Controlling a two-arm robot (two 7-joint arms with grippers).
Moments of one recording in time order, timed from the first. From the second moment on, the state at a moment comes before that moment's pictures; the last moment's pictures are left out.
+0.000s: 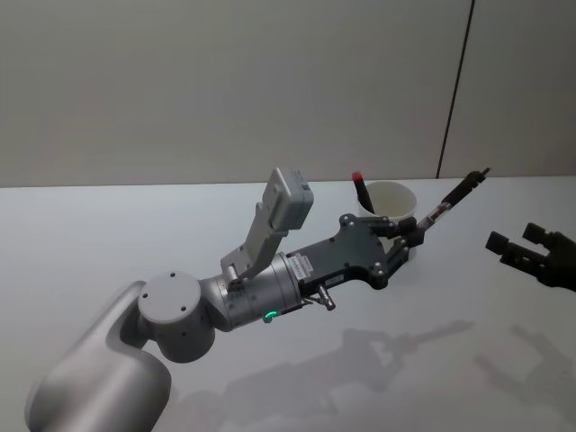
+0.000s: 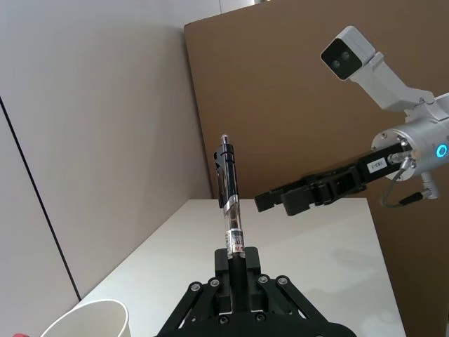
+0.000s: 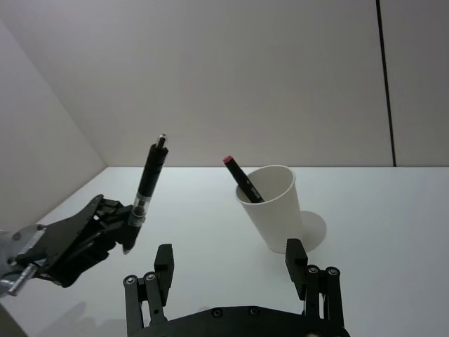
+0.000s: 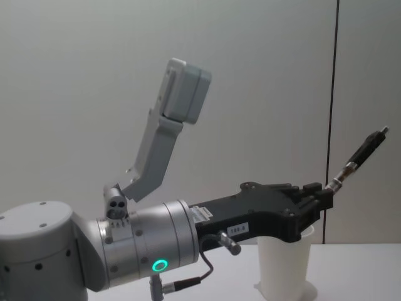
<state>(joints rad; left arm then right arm) -0.47 0.16 0.47 -1.12 -0.34 -0.22 -0.83 -0.02 0.33 0.11 -1.68 0.56 0.43 0.66</state>
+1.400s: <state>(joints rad) -0.47 0.16 0.47 -1.12 -0.34 -0.22 -0.83 0.00 0.30 0.05 -1.78 0.78 0.55 0.51</state>
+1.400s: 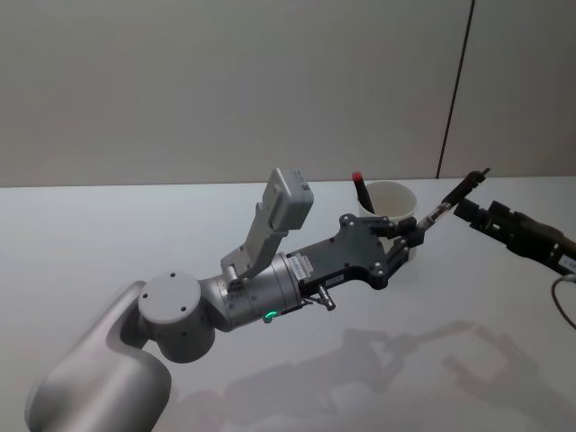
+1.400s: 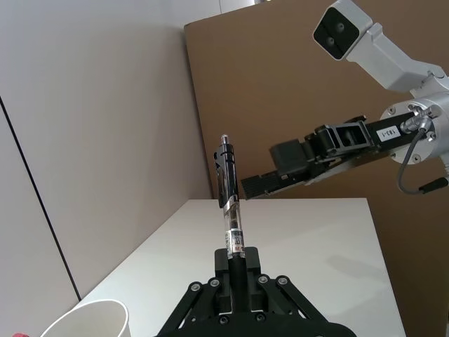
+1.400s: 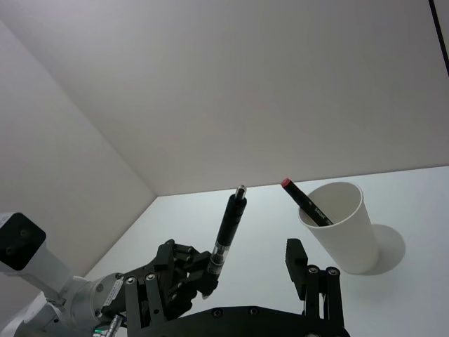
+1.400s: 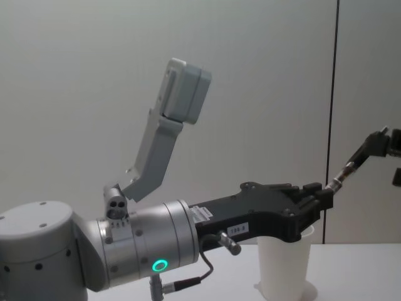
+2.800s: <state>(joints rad) -0.47 0.16 0.47 -1.12 -0.34 -0.22 -0.83 0.04 0.24 -0.02 -1.77 0.90 0.56 0.26</state>
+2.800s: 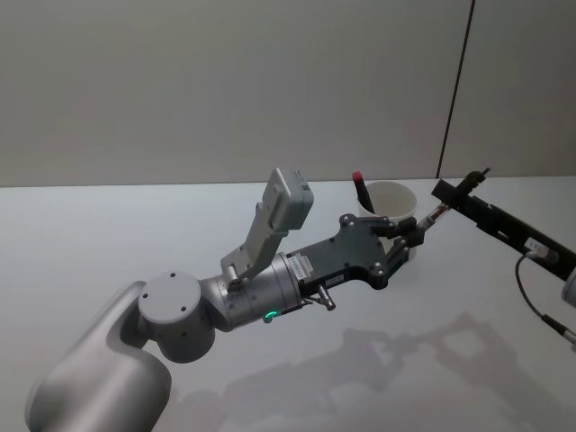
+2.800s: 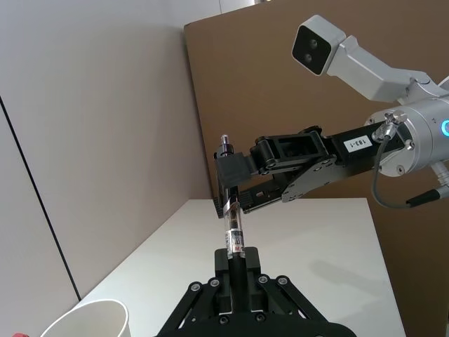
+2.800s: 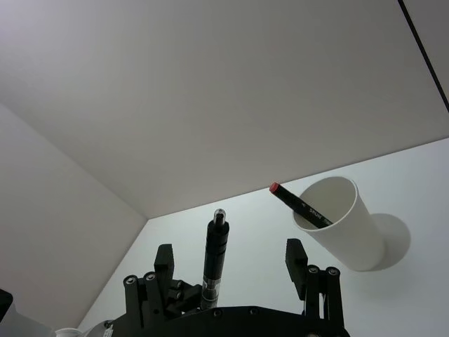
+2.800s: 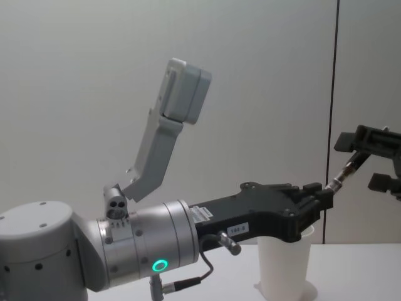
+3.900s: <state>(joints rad) -0.47 0.16 0.47 -1.12 -0.34 -0.22 -0.83 0.03 0.24 -0.03 -1.75 1.04 0.49 0.25</state>
